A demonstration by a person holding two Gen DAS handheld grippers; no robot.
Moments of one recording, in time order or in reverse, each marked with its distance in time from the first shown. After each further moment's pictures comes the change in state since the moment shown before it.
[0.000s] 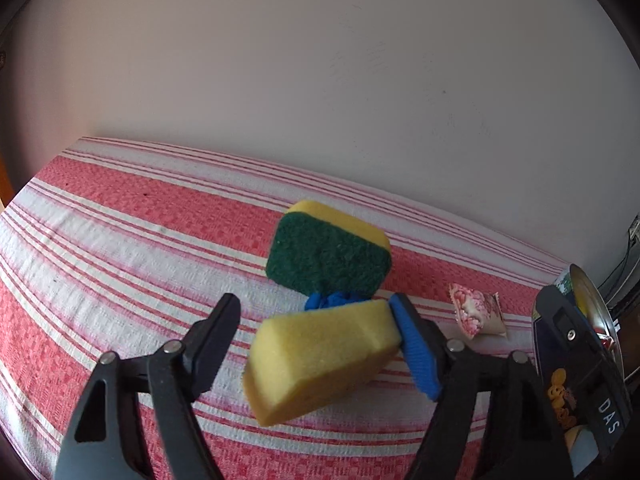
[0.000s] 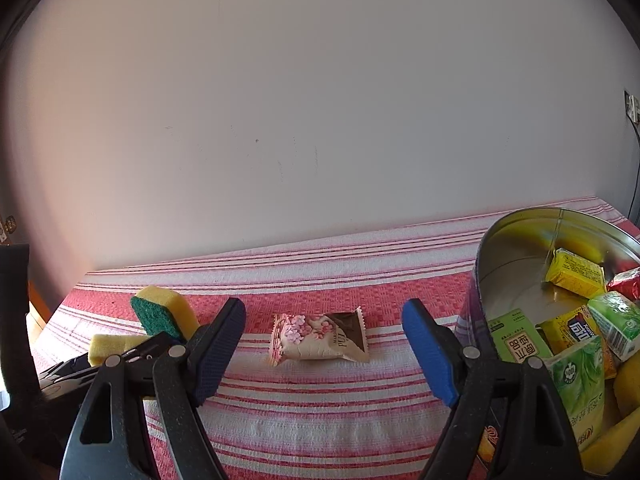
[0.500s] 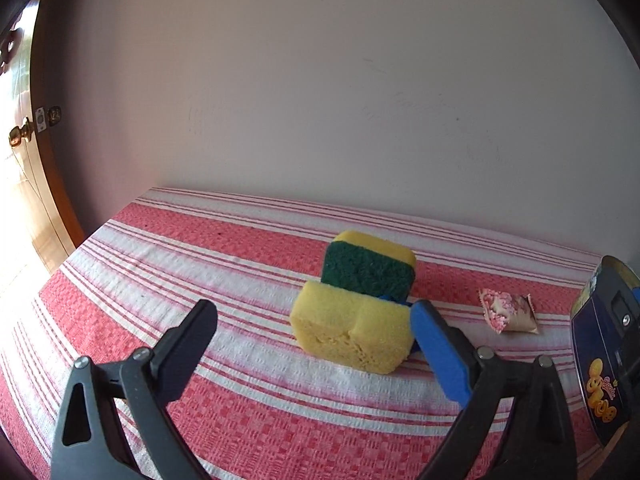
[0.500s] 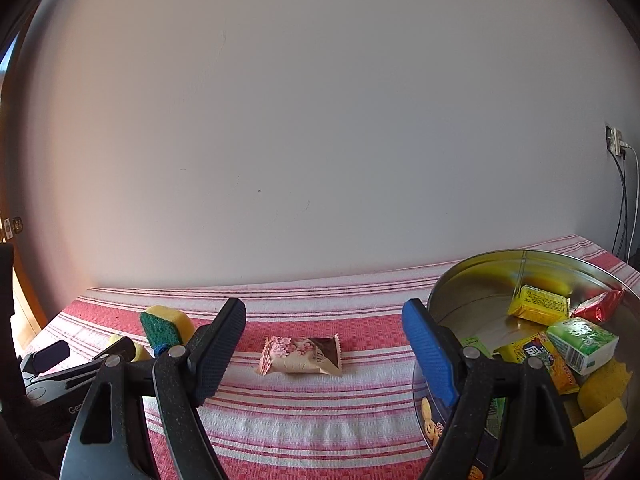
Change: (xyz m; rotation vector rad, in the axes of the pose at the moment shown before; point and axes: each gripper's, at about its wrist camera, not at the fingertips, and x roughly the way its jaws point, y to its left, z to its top) left arm -0.037 -0.021 -0.014 0.083 -0.140 0.255; right arm -0.046 -0.006 -0.006 -0.041 -0.167 -0.020
